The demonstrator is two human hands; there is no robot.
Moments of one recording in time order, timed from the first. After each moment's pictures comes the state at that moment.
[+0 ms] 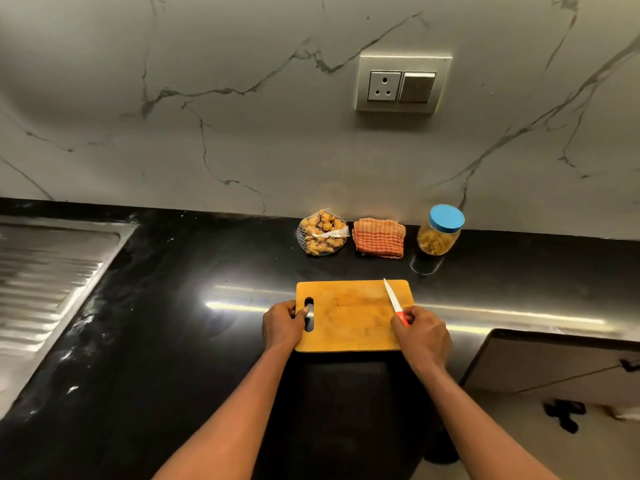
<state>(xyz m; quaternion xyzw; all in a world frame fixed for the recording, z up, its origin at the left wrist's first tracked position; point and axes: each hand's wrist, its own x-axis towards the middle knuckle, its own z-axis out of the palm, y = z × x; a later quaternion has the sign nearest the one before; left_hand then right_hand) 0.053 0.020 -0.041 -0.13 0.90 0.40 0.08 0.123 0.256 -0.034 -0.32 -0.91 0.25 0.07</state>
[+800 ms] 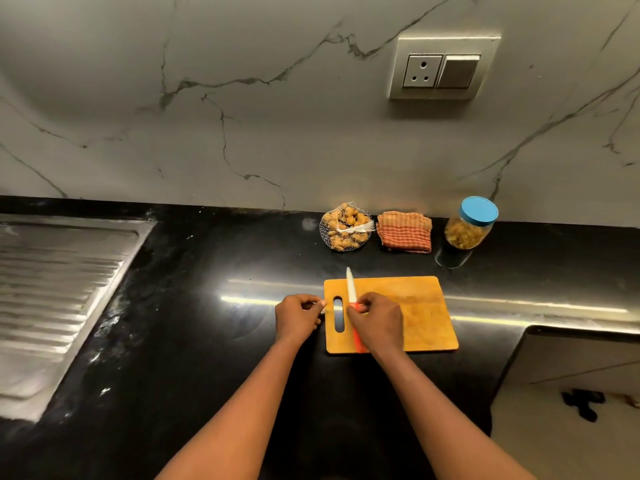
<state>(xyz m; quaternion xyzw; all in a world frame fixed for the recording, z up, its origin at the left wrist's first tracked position) 0.031 -0.018 -0.043 -0.13 0.85 0.50 0.13 0.077 0.133 -0.025 -0.24 -0.89 0.38 0.03</state>
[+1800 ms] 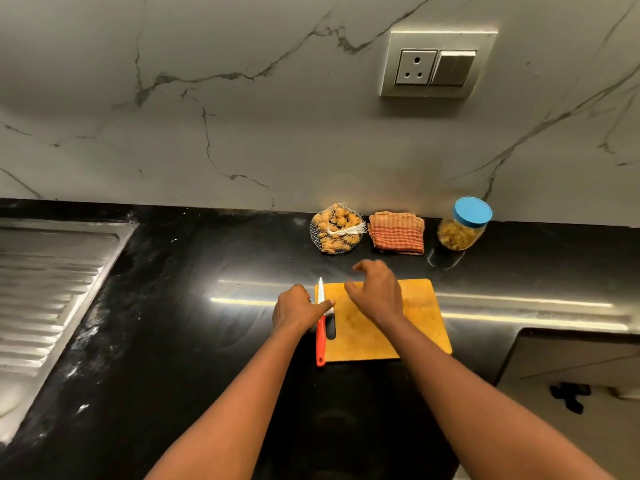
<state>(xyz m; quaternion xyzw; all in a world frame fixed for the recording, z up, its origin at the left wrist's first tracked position) -0.003 0.004 -0.033 -0.09 0.93 0.29 0.20 0.015 0.170 -0.022 -0.14 -0.95 0.29 0.03</state>
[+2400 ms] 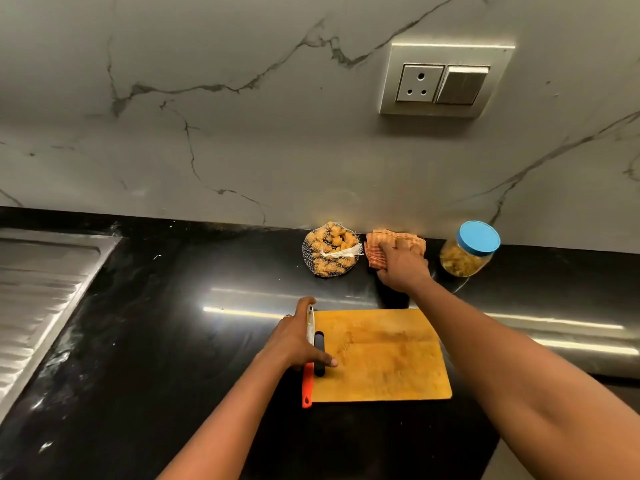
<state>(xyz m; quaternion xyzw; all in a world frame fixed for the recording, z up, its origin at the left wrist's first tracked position) -0.018 0.013 -0.021 0.05 0.91 0.26 0.33 -0.100 0.280 -0.038 -0.09 -0.98 0.05 -0.17</state>
